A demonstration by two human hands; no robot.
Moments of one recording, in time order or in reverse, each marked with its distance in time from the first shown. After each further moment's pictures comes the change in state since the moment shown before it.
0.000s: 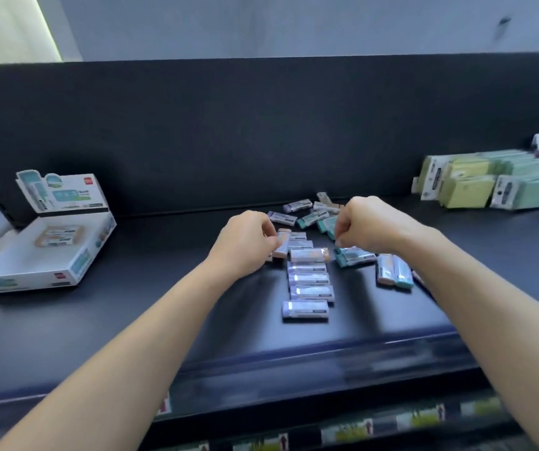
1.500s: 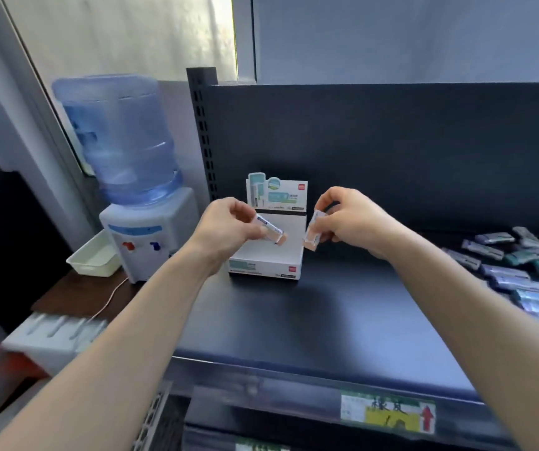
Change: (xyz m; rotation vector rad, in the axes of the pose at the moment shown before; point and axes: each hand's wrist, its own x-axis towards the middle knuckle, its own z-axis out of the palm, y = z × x) left_hand -0.077 -0.225 -0.204 -0.546 0.322 -0.314; right_hand 0.043 -0.304 0.072 0.693 -0.089 -0.225
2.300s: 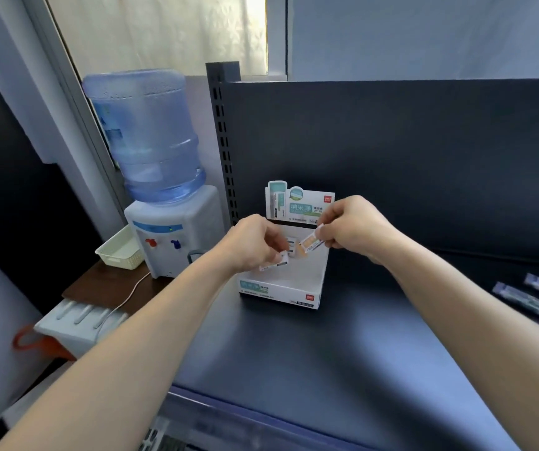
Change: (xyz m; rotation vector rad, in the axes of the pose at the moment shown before) left_hand 0.056 -0.020 0.011 0.595 -0.215 0.066; right_hand 0.063 0.002 0.019 -0.102 -0.004 0.055
